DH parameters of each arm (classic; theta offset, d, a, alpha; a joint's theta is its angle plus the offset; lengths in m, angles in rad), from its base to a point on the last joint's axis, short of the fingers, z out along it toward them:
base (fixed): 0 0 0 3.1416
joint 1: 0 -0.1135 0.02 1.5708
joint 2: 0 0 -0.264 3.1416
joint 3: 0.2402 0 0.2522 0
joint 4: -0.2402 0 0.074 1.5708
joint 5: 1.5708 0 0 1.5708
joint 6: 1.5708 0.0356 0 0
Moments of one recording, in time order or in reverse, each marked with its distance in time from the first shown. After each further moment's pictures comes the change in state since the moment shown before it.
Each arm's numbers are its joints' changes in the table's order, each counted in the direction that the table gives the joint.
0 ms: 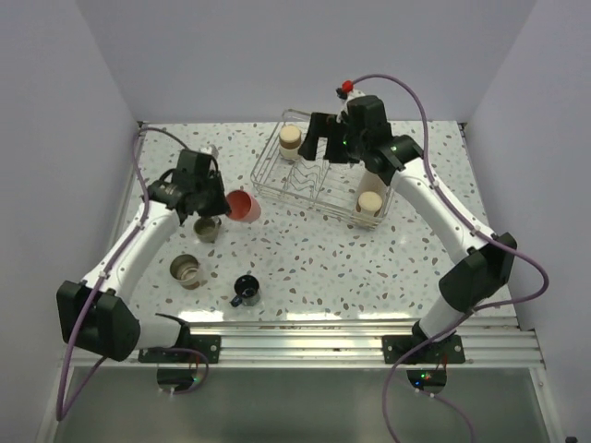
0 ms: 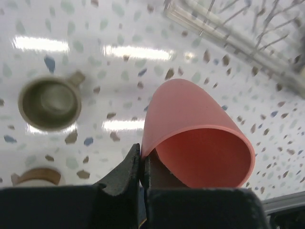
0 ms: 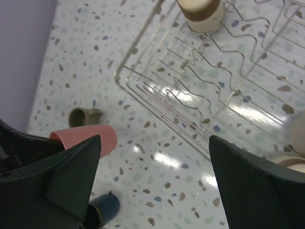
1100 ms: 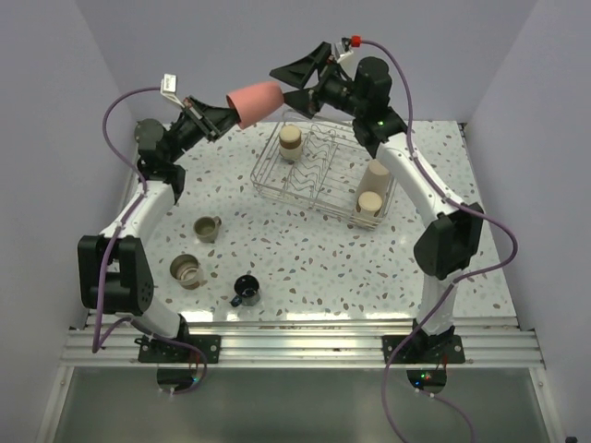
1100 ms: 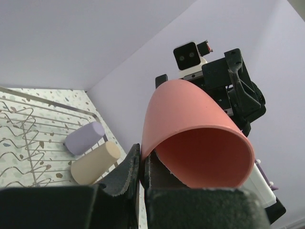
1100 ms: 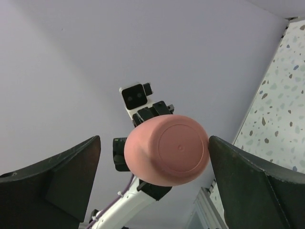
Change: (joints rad) left arm -0.255 0.292 0.100 1.503 0.746 -0.732; right arm 0.080 0.312 0.348 0.645 -0.533 0.831
